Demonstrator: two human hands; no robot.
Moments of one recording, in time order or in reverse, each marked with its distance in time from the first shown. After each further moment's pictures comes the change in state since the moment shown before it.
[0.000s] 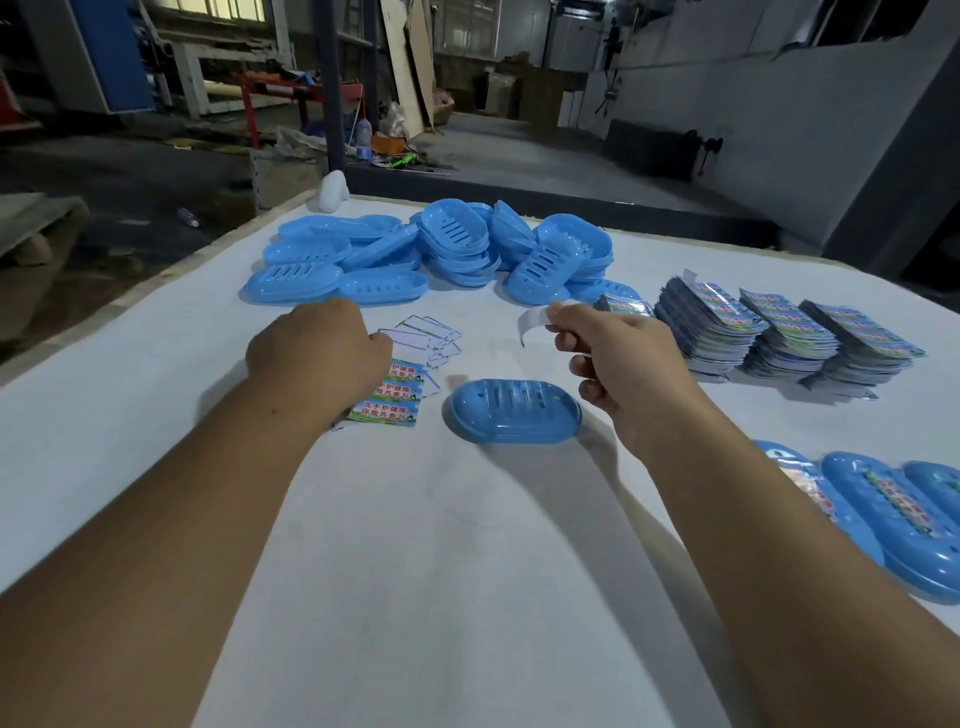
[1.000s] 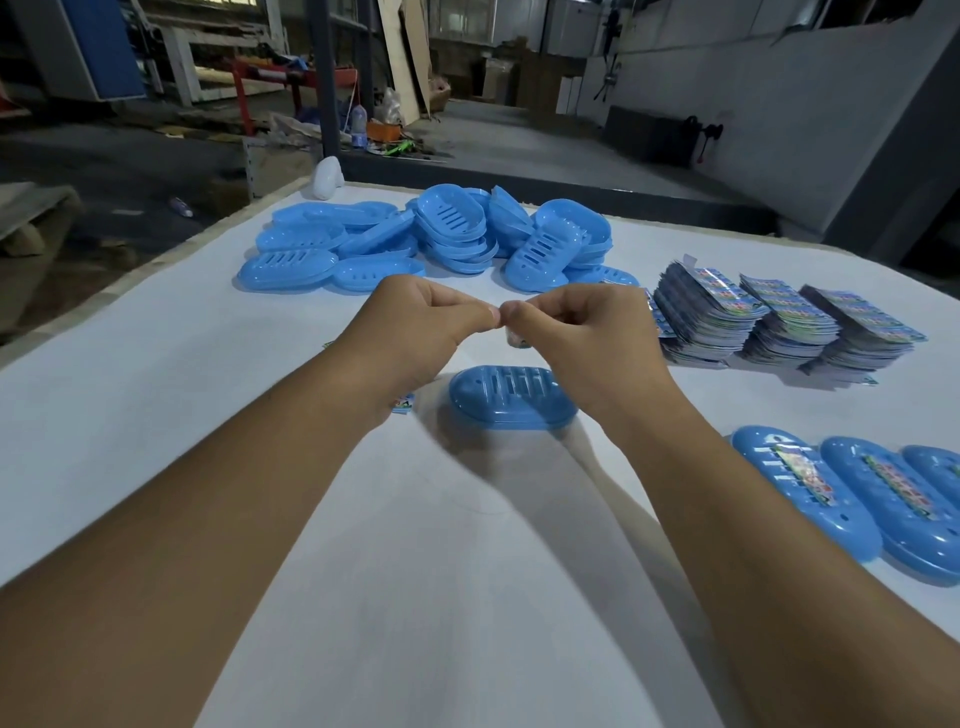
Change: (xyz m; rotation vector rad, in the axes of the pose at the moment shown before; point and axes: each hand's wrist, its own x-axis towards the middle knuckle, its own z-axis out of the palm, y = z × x) left_hand -0.028 0.040 -0.005 -1.055 -0.246 0.193; right_hand -0.015 0.002 0.015 -0.327 -0.033 -0.490
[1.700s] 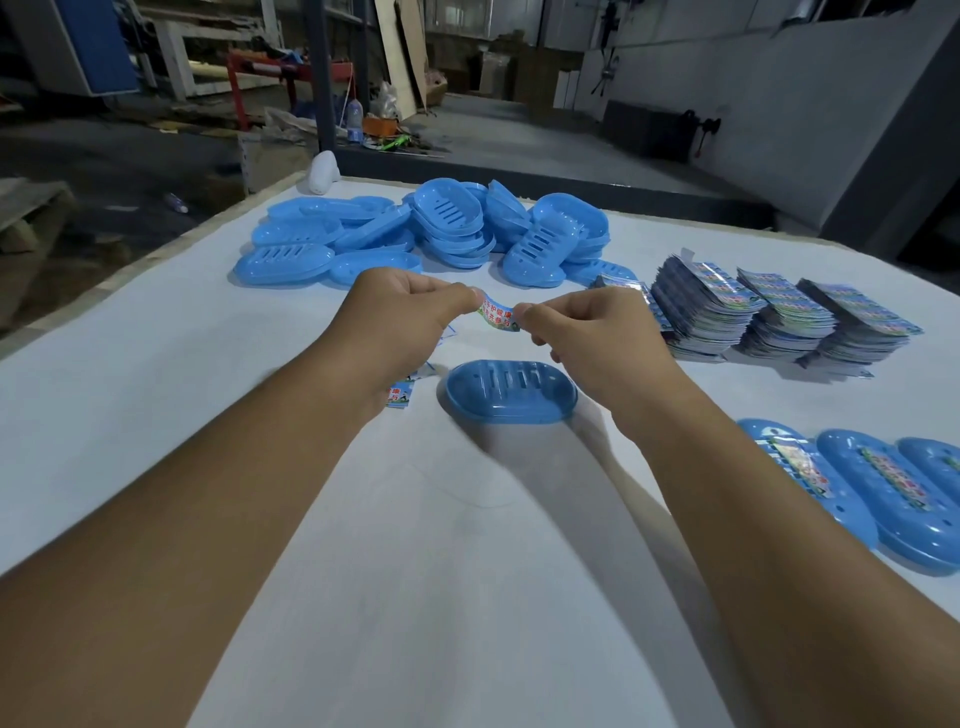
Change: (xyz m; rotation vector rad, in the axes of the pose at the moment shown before) left_hand 0.005 -0.003 0.000 -0.138 0.095 -0.110; right_hand 0.009 0.012 -0.006 -0.012 -0.046 0.211
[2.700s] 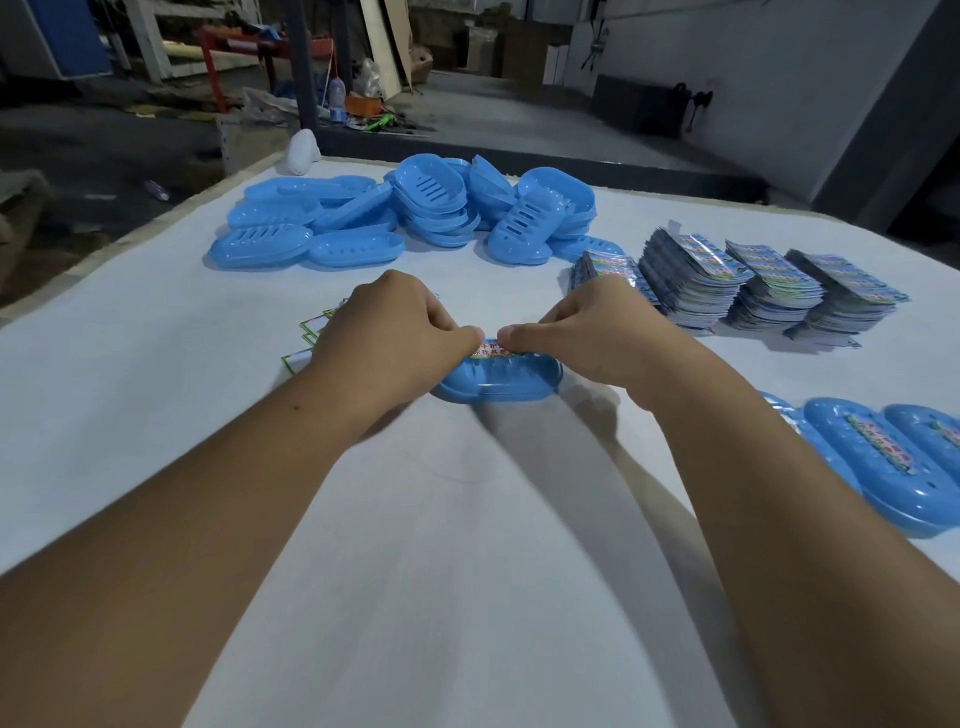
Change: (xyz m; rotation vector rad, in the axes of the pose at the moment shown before) left_hand -0.016 -0.012 0.014 0.664 0.065 0.196; right_hand 0.006 0.009 -0.020 -0.413 -0.143 0.095
